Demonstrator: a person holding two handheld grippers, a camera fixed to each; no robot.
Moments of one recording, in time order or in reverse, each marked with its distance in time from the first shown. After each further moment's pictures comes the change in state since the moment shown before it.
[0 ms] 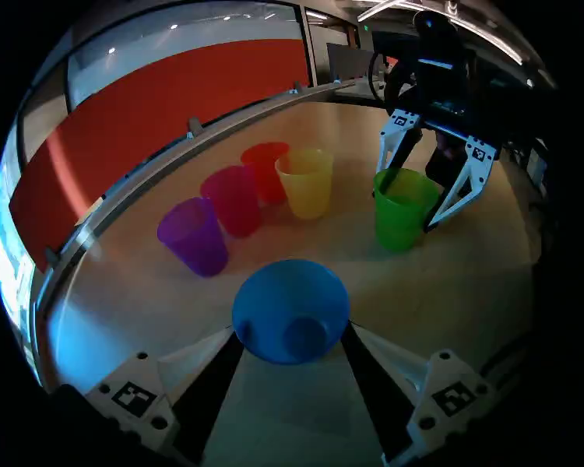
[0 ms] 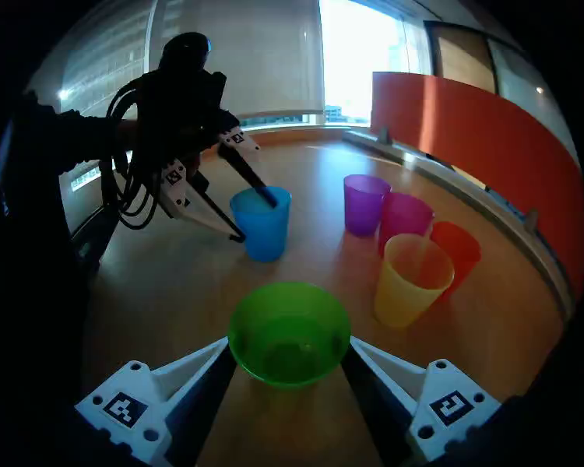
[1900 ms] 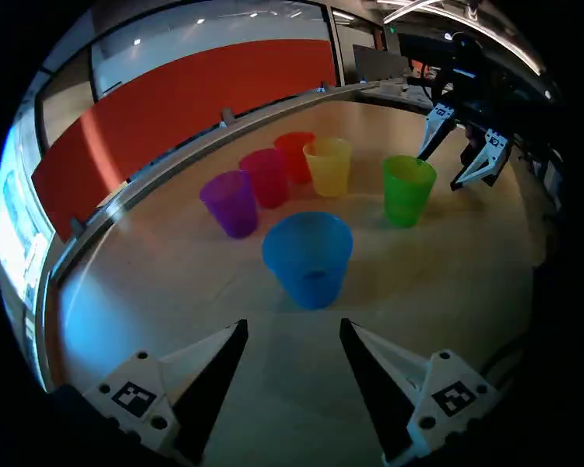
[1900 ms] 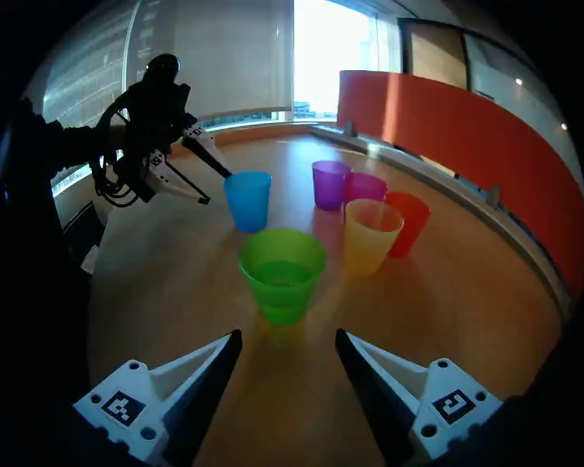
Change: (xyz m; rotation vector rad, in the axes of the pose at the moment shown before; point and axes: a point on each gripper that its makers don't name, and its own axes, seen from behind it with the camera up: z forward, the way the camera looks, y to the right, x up) left arm -0.038 -0.008 -0.051 0.110 -0.013 -0.067; right arm -0.038 -0.006 -0.068 -0.141 -0.011 0.055
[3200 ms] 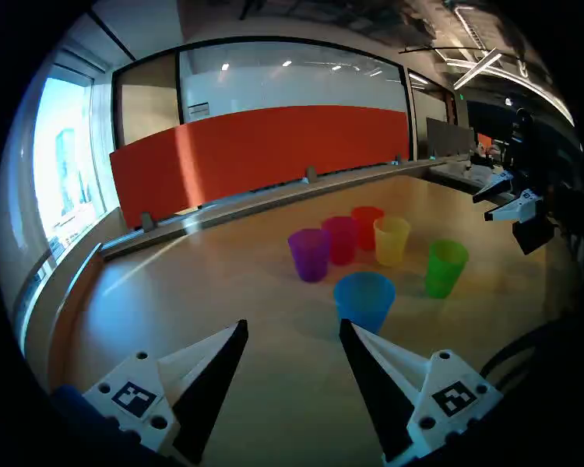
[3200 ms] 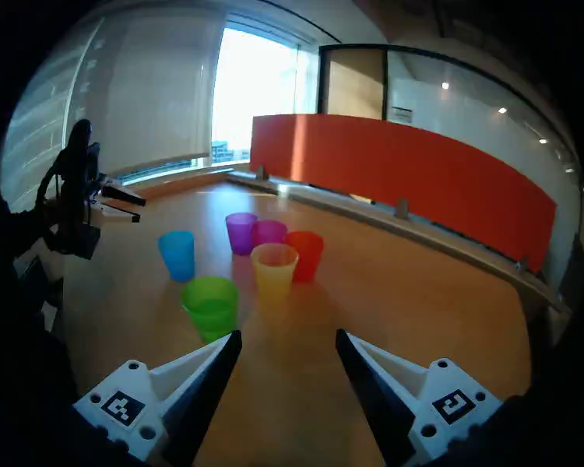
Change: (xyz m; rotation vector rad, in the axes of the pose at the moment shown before) left arm 0.026 -0.047 -0.073 0.281 0.272 -0.246; right arm 0.038 0.053 -0.081 -0.363 0.204 0.155
